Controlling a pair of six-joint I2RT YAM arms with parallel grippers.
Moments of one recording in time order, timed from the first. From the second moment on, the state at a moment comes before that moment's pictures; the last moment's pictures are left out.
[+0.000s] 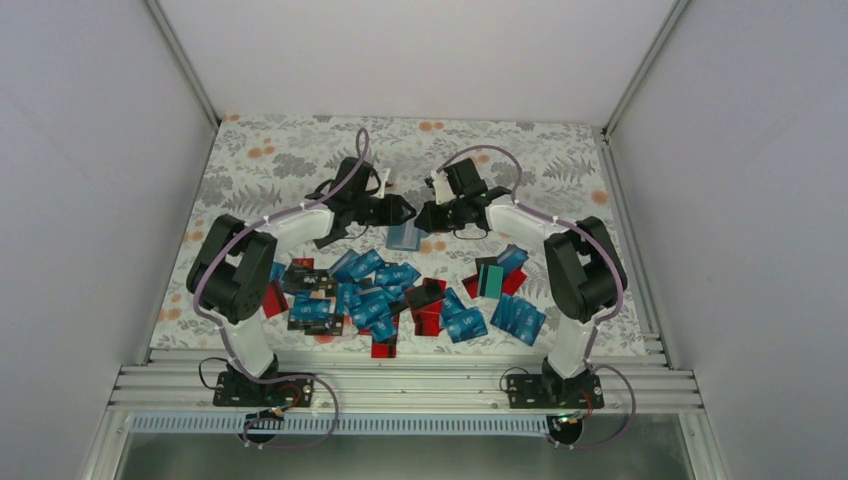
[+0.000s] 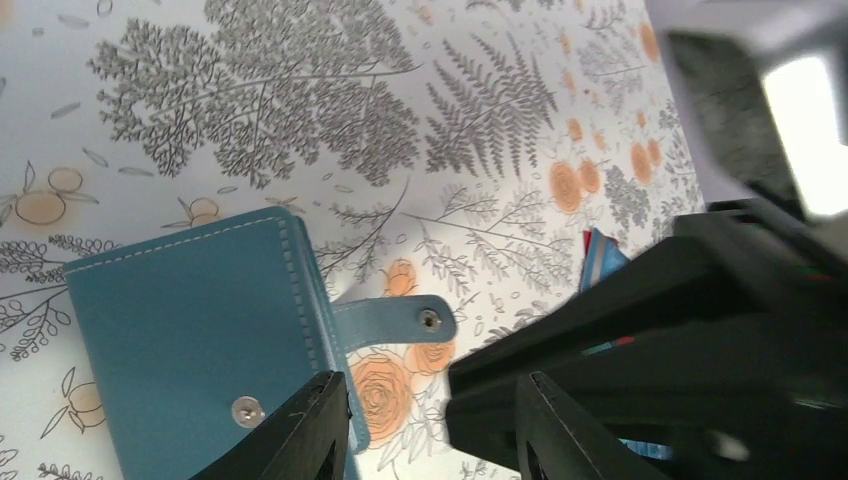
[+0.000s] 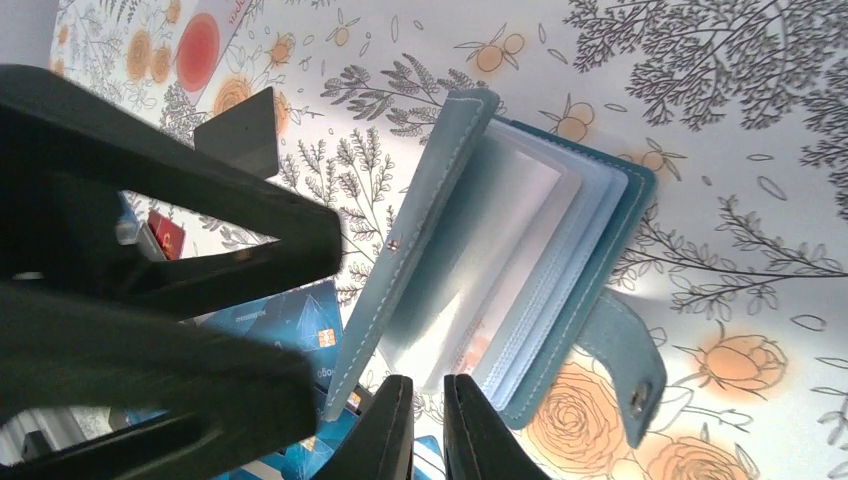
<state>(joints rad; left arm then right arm) -0.47 1.81 1.12 -0.07 0.53 -0.51 0.52 1.84 1.25 -0.35 -0.44 0.38</state>
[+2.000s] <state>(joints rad) -0.43 1.86 1.12 -0.22 0.42 -0.35 0.55 2.04 1.37 -0.37 -0.36 0.38</state>
